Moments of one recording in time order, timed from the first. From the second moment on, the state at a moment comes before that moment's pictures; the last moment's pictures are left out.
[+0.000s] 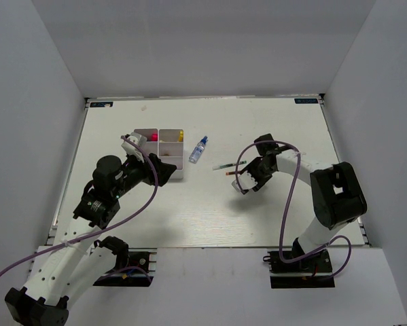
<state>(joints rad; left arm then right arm) -0.43 0.70 0.70 -0.19 0.27 -0.30 0.38 1.66 0.97 -0.58 -0.27 -1.97</state>
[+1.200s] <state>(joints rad) -0.43 0.70 0.70 -0.19 0.28 -0.30 0.46 1.77 1.10 -0.74 -0.18 -1.99</state>
